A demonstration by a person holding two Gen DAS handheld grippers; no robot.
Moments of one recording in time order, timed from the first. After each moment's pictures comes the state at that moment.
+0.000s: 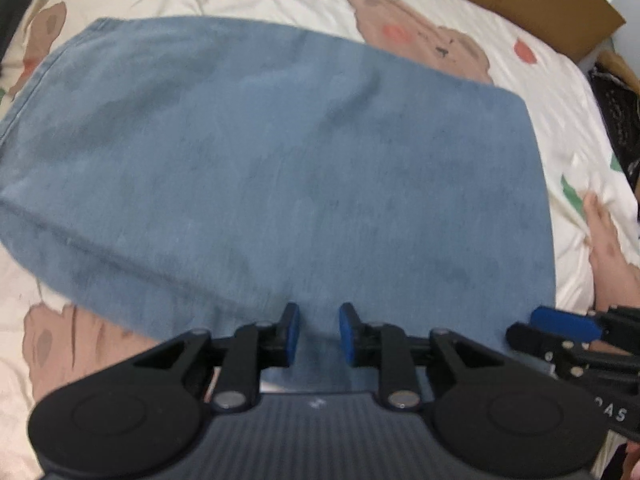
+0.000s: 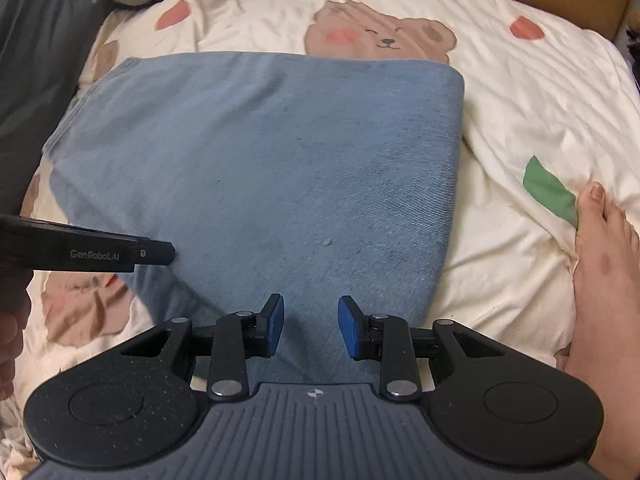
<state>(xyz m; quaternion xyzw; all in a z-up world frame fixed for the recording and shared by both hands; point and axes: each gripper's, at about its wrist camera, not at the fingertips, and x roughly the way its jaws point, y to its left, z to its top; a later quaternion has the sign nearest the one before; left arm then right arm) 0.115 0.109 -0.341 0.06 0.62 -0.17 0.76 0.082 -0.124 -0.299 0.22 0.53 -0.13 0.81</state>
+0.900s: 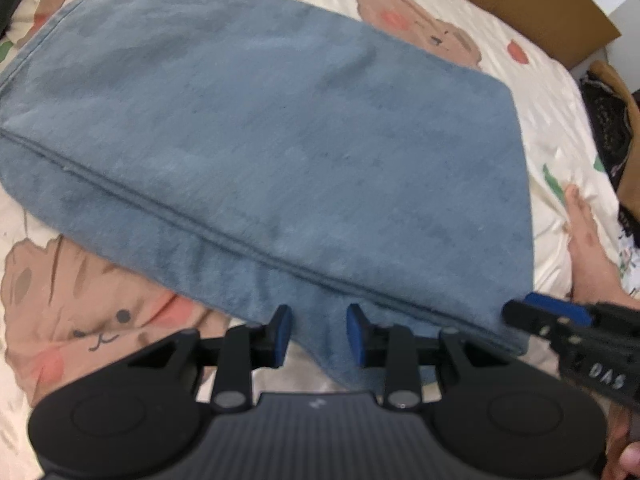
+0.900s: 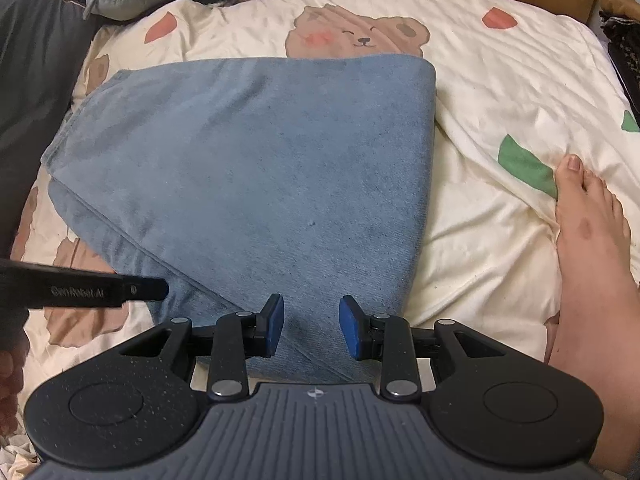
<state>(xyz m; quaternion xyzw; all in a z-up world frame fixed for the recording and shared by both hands) 0.099 0.116 -0.344 0.02 0.63 -0.19 0.75 0.057 -0.127 -0.300 0.24 0.52 -0.16 0.81</state>
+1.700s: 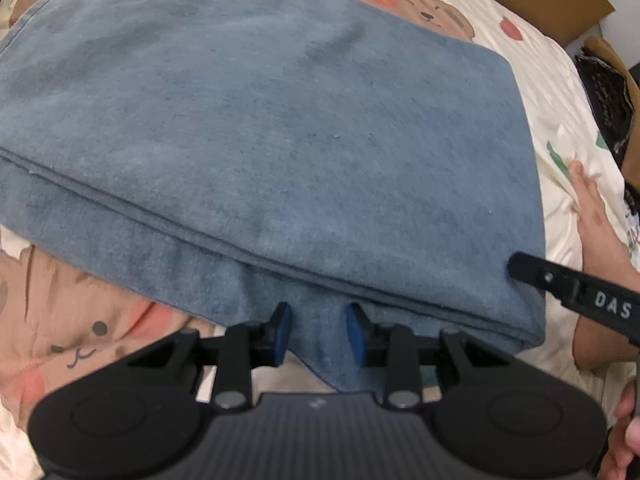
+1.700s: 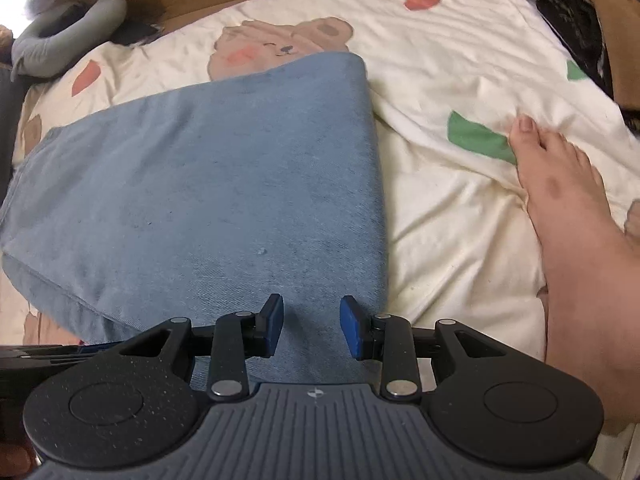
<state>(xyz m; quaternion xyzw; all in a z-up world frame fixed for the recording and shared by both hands) 0.097 0.104 -0.365 0.05 0.64 -0.20 0.74 0.065 -0.133 -0.318 0.28 0.48 -0.27 0.79</state>
